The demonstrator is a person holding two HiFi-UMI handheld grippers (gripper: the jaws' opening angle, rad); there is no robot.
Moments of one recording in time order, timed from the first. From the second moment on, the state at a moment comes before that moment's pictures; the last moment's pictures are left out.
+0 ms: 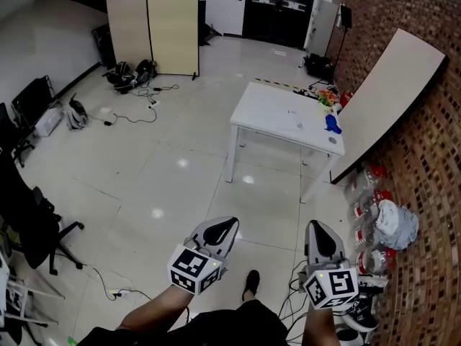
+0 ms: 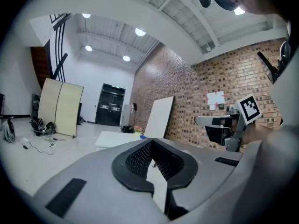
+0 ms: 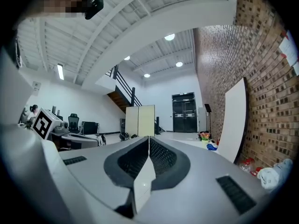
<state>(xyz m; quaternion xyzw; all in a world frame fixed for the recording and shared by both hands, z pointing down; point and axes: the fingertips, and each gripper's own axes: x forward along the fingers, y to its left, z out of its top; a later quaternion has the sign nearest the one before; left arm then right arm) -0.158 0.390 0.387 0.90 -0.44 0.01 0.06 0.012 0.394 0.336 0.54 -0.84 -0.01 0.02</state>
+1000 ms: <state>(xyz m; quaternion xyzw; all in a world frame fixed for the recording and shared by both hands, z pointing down) -0.065 0.081 0.392 0.87 -0.50 0.04 0.06 0.124 0.072 0.334 0.50 -0.87 -0.02 -0.01</state>
